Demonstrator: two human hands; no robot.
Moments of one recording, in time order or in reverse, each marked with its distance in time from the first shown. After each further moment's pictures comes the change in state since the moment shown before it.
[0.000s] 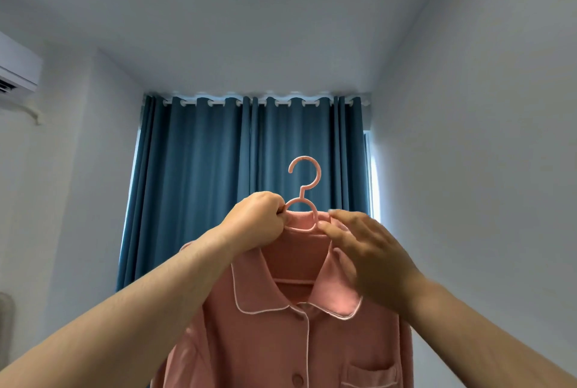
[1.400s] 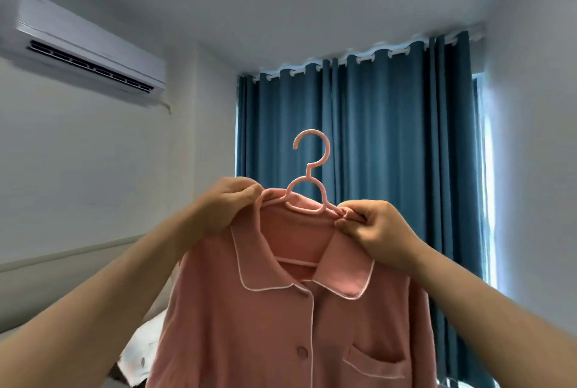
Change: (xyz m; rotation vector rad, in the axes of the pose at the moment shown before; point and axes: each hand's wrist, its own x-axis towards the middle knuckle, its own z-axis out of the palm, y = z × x) left_hand -0.122 0.010 -0.068 -0.430 0.000 -0.231; right_hand -0.010 -0.022 0.006 1.181 -0.245 0.370
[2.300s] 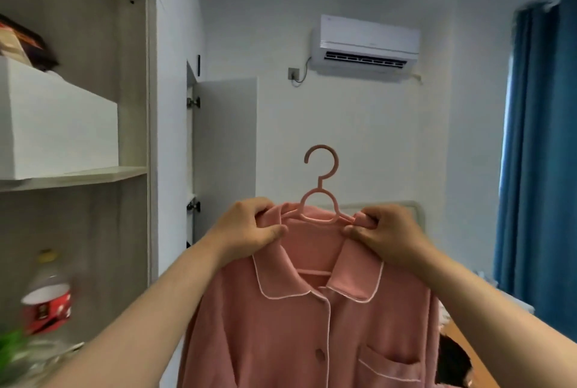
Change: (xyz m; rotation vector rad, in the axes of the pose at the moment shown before) left_hand -0.343 0.032 -0.243 0.863 0.426 -0.601; right_hand 0.038 -0.230 0.330 0.337 -0.240 -0.296
